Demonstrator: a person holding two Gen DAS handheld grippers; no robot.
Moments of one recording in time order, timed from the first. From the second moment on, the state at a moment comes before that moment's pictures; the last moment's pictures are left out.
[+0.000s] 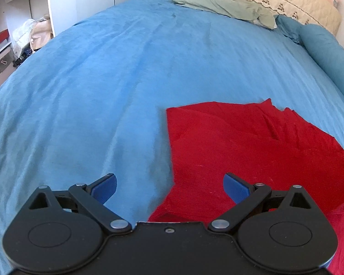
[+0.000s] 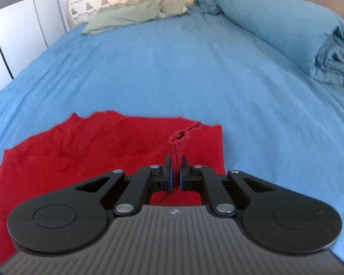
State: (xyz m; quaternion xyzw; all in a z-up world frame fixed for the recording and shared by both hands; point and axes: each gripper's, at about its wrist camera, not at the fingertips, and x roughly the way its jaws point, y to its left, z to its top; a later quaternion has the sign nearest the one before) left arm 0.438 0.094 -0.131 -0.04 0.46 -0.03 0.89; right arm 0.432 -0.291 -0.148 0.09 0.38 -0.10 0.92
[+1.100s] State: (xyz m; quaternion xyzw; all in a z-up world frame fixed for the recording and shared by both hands) left arm 0.444 0.028 -0.175 0.04 0.48 -0.12 0.87; right arm 0.408 -0.268 -0.186 0.02 0.41 -0.02 0.91
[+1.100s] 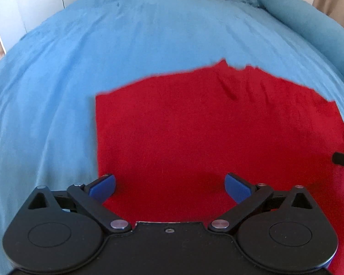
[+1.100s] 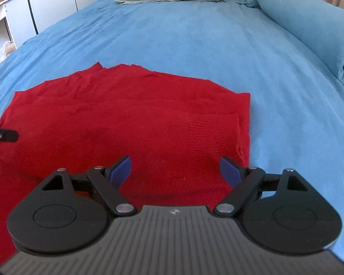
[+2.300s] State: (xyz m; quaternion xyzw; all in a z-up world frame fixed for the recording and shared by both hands) left arm 0.217 0.125 -0.143 -0.05 0.63 -0.15 0.76; right arm 0.161 -0.290 -0.120 0.11 0.52 -0.04 0.85
